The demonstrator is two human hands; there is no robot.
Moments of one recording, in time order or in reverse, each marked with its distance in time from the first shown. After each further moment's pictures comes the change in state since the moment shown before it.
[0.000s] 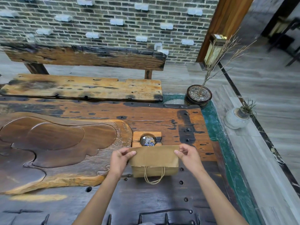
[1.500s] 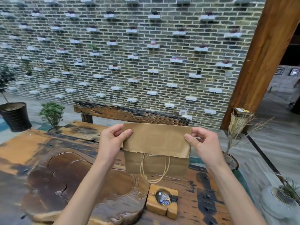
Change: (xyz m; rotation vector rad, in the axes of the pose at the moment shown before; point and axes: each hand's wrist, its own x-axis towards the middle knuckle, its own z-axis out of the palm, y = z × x) left_hand -0.108 0.241 -0.093 -0.147 0.271 0.759; right_hand -0.076 -0.278 -0.095 0.243 0.071 -0.674
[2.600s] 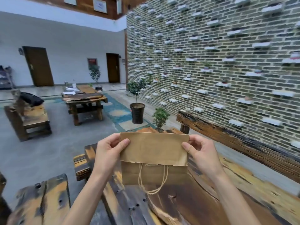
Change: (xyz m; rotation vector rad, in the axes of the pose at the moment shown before) left_hand -0.094 0.084 -0.435 0.239 0.657 0.094; right_hand -0.055 -0.166 0.439 0.330 -0.668 -0.228
